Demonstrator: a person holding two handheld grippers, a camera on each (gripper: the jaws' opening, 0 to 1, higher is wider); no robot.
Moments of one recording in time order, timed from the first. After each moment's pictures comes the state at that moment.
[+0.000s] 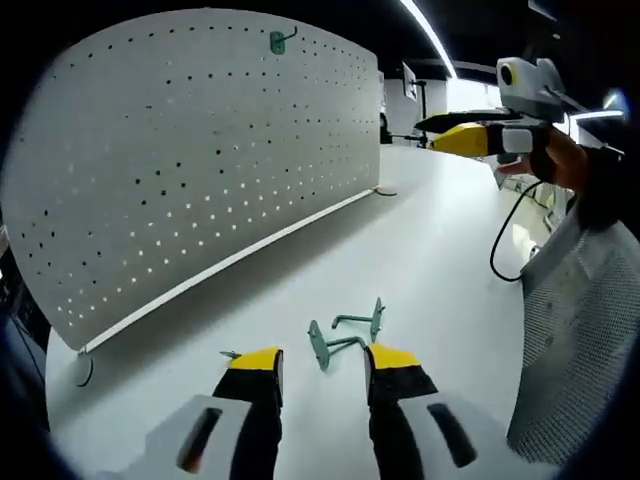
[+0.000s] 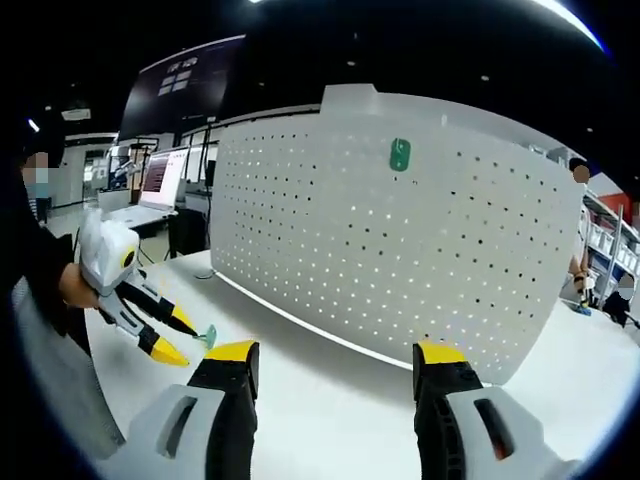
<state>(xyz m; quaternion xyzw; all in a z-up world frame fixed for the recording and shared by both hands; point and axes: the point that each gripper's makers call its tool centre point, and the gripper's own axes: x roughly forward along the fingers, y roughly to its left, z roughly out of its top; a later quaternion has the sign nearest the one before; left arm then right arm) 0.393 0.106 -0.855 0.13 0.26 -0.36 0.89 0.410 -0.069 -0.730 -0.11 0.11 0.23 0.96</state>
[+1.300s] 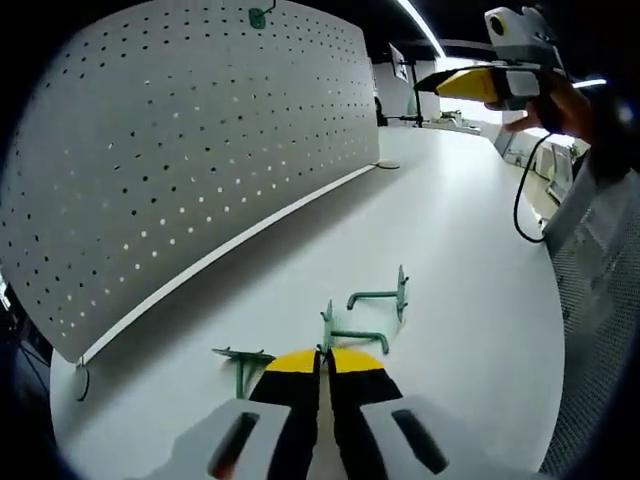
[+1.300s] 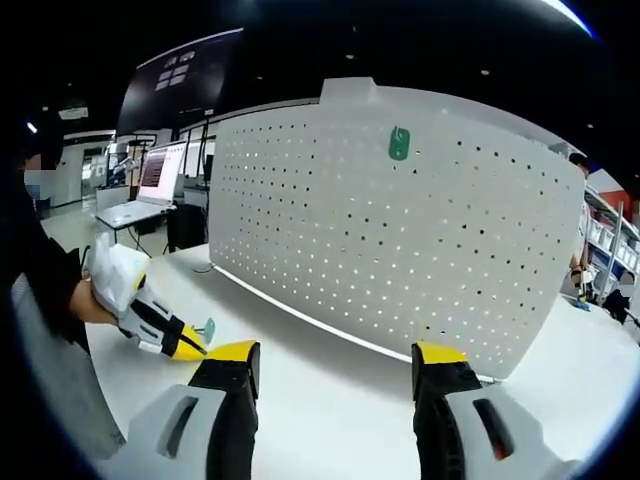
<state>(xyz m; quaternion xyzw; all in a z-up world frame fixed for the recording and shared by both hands) 0.407 0.105 -0.883 0.18 0.25 -0.36 0.88 0.412 -0.069 -0.738 -0.11 0.12 0.22 0.96</state>
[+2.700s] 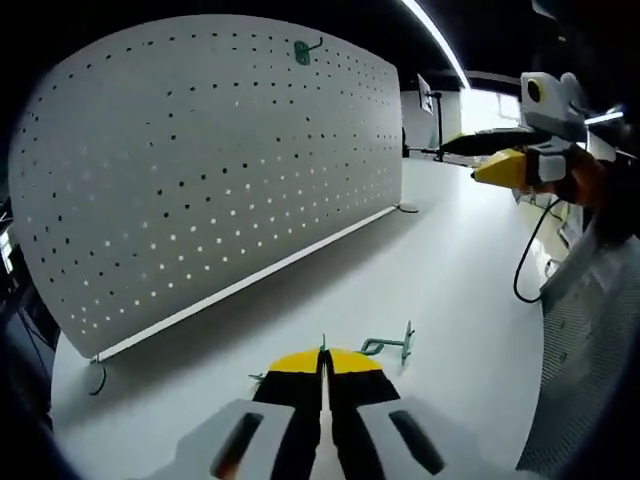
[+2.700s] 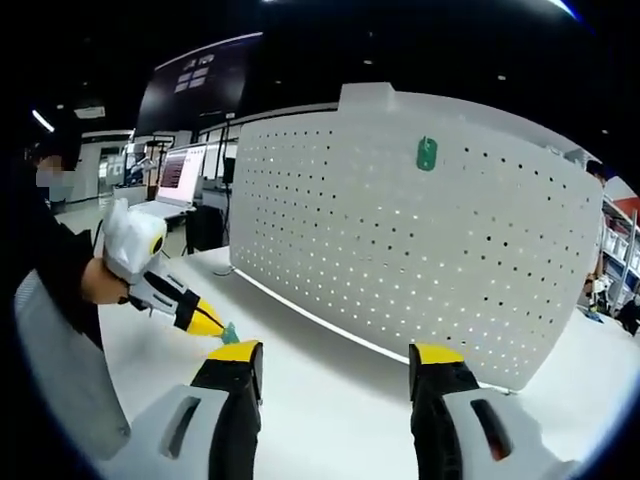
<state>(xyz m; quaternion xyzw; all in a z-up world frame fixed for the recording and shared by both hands) 0.416 0.115 -0.831 0.11 0.22 -0.33 0.91 0.403 -0.045 -0.734 -0.12 0.11 0.27 0.95</state>
